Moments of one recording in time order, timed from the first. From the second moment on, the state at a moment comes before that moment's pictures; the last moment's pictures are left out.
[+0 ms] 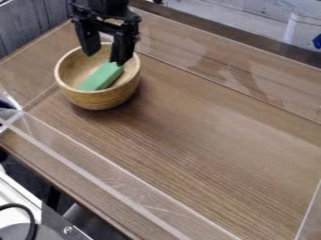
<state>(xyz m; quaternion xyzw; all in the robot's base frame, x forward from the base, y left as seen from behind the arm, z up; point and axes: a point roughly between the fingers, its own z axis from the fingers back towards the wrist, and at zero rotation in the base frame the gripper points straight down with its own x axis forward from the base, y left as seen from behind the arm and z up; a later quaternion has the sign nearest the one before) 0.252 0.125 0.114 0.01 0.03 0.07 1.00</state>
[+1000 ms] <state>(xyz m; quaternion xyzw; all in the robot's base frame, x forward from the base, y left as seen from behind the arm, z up) 0.250 0.156 0.074 0.01 0.05 0.10 0.99</state>
